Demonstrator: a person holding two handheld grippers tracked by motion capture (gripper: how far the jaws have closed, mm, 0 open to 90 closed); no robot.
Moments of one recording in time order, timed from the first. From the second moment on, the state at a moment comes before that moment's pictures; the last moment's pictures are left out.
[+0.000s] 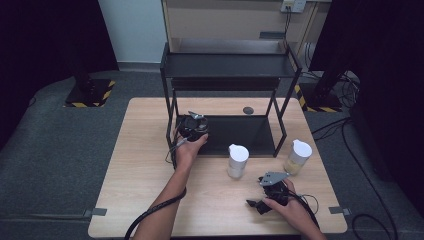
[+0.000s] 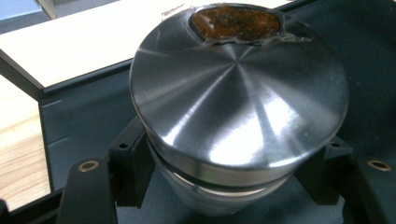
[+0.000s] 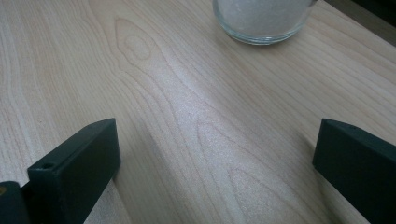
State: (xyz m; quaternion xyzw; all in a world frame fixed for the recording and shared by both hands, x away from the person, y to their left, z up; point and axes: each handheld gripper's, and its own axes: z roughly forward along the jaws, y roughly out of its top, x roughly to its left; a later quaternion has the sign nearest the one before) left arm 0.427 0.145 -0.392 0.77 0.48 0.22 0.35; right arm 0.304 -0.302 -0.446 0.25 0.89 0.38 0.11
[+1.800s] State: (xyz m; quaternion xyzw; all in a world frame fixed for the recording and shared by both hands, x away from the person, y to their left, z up) left arm 0.393 0.141 -0.396 0.78 0.46 0.25 0.35; right arm 0.304 -0.302 -0.446 0.25 0.89 0.38 0.11
